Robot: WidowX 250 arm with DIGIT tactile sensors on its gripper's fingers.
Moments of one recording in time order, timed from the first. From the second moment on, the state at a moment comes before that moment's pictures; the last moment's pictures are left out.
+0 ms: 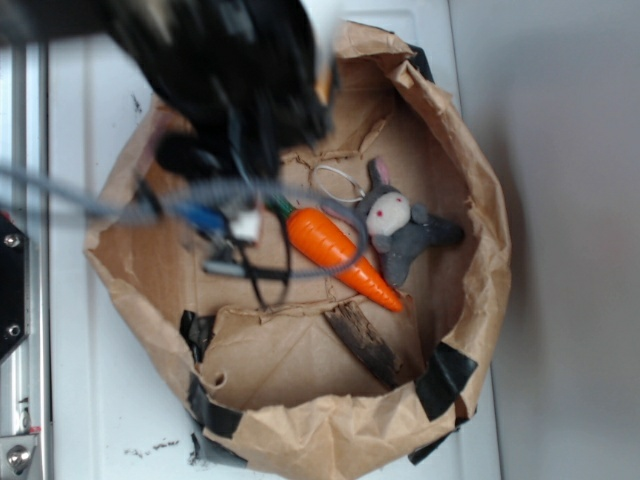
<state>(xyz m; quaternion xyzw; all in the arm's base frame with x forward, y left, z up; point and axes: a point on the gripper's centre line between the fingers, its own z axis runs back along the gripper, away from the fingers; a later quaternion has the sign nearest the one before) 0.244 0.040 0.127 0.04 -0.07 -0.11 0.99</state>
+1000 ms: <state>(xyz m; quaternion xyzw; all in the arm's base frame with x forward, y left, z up) 0.304 -0.036 0.035 0.02 -0.11 -0.23 0.97</state>
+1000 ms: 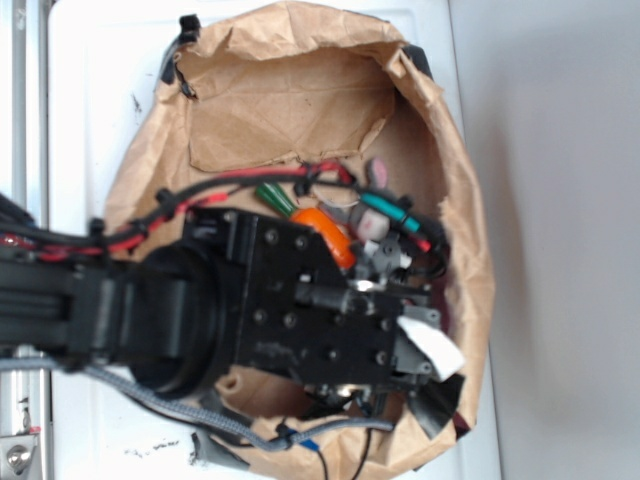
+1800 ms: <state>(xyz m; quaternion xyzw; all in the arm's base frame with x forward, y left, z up) 0.287 -0.015 0.049 -0.03 -0.13 -0.23 0.96</state>
